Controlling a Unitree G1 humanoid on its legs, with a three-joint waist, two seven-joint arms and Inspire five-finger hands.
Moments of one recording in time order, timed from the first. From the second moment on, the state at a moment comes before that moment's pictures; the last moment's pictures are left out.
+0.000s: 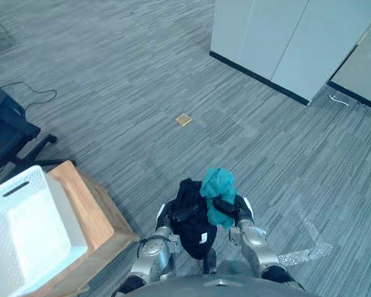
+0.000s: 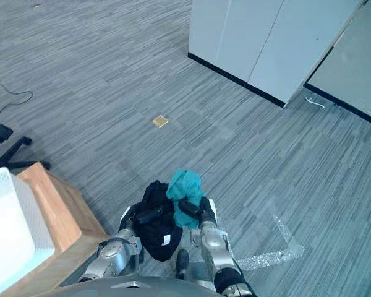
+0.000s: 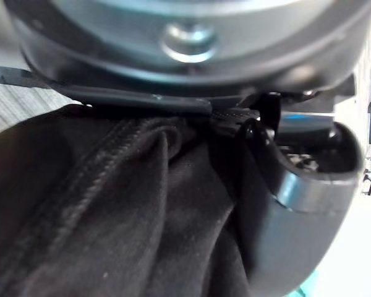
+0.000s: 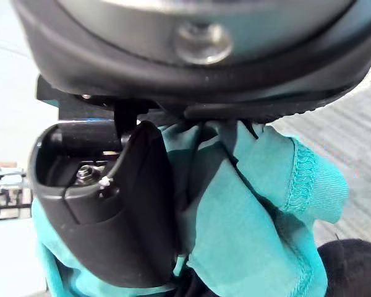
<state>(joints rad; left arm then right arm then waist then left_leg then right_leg) 0.05 0.01 -0.38 0.62 -0.44 -0.10 0.11 -0.06 -0.04 0.20 0.72 0.12 -0.09 -0.15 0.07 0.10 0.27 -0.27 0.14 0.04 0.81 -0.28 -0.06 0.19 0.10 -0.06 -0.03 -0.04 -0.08</state>
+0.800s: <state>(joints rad) 0.12 0.06 -0.24 0.46 -0.47 -0.13 0.15 0.12 -0.09 0.14 0.38 0.08 -0.09 -0.14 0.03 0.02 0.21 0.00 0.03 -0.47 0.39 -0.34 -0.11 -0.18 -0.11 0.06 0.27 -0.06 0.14</state>
